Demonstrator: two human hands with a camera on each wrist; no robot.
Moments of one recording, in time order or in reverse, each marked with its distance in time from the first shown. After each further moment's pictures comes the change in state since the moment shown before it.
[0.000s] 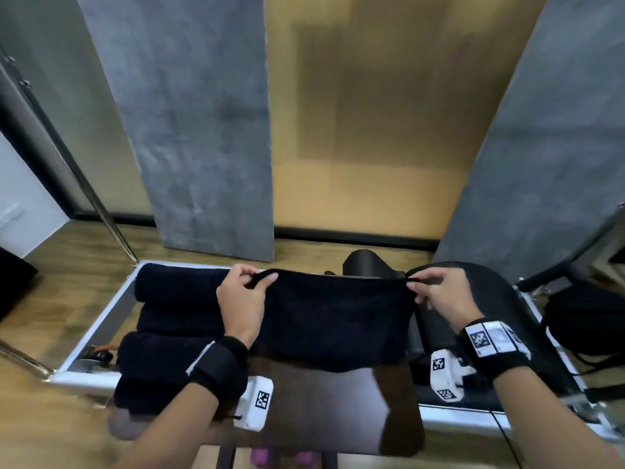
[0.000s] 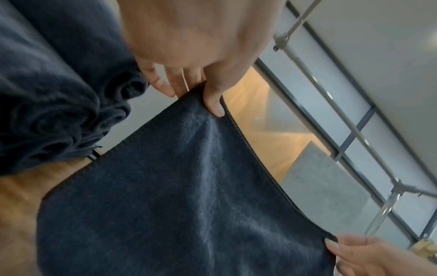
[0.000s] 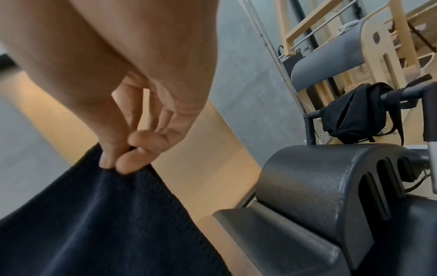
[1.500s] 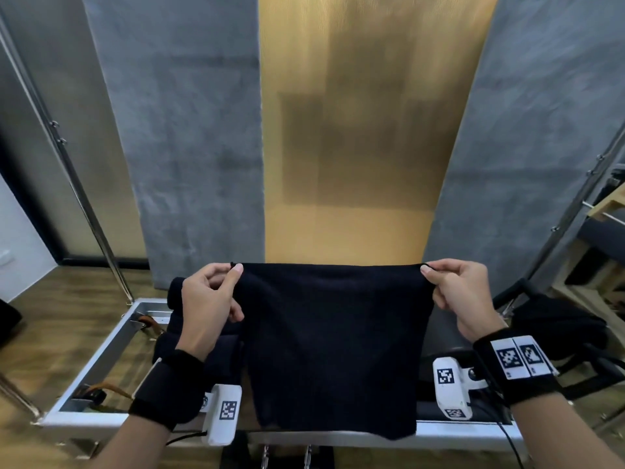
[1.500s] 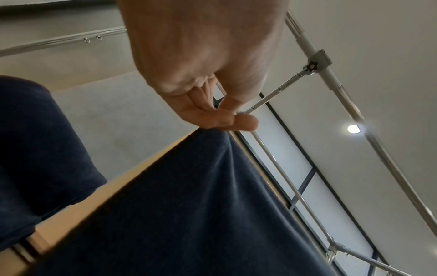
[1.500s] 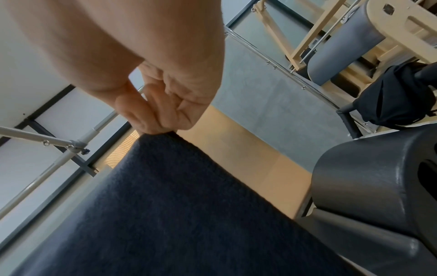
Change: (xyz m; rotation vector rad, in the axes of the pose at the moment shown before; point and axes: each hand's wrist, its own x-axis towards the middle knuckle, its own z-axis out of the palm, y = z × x) left_hand -0.032 0.077 -0.134 -0.369 -0.149 0.086; right_hand -0.137 -0.100 -0.054 0.288 0.233 -0.111
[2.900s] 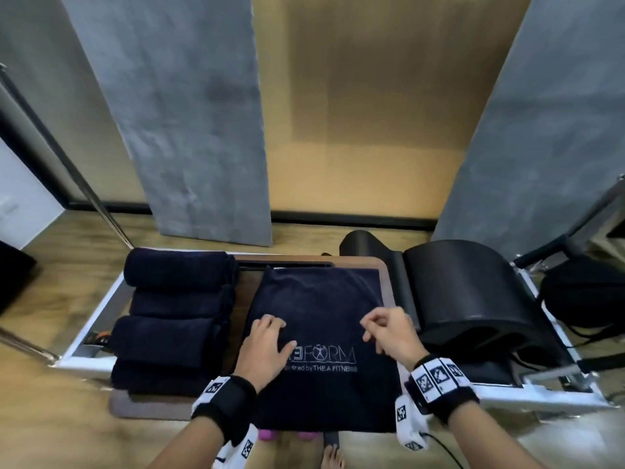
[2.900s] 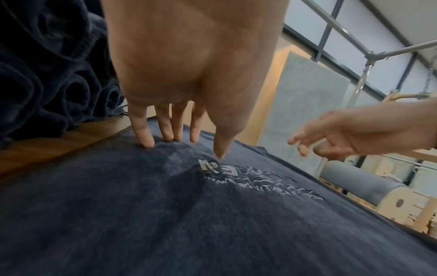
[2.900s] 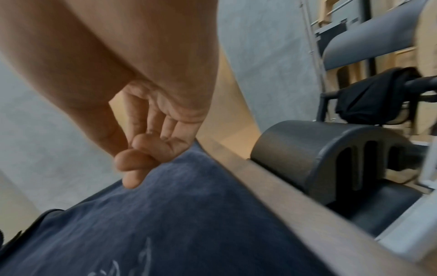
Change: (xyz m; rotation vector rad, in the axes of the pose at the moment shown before) left_hand -0.059 -0.192 0.081 1.115 -0.660 -0.157; right_hand 0.005 0.196 0.090 -0.380 -0.502 0.314
